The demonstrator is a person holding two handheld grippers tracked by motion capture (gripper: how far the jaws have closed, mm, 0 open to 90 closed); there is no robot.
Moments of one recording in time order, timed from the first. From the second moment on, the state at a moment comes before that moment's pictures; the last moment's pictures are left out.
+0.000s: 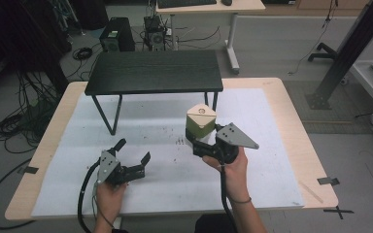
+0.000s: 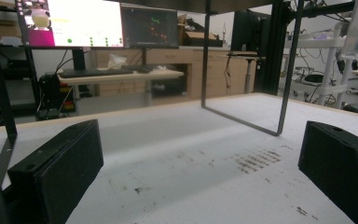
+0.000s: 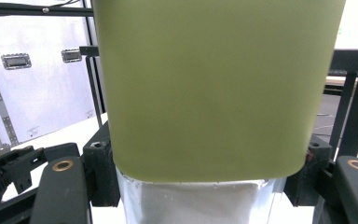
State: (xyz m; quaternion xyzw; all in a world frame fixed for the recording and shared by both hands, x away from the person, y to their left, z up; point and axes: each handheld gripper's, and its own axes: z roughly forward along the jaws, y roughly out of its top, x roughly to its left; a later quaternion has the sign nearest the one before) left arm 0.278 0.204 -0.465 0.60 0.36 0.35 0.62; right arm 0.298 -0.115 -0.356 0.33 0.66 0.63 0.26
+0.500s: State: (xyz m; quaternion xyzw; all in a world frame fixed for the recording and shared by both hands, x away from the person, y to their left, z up) left arm 0.278 0.204 -0.465 0.60 0.36 0.35 0.62; right arm 0.320 -0.102 -0.326 0.32 0.66 0.63 0.26
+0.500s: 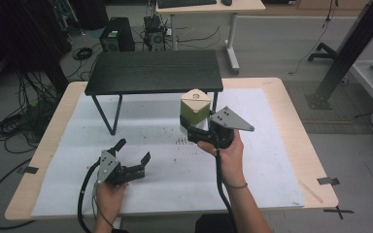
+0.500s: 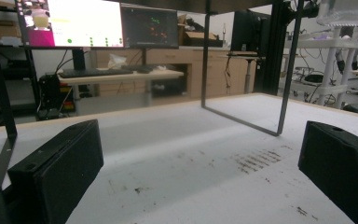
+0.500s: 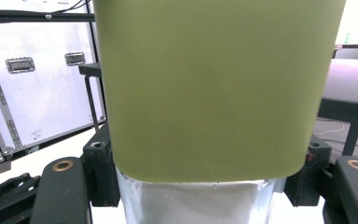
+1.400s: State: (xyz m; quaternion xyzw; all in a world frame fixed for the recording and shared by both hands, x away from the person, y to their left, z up) left arm 0.278 0.204 -0.465 0.60 0.36 0.35 0.62; right arm 0.351 -0.088 -0.275 0.31 0.66 0.63 0.27
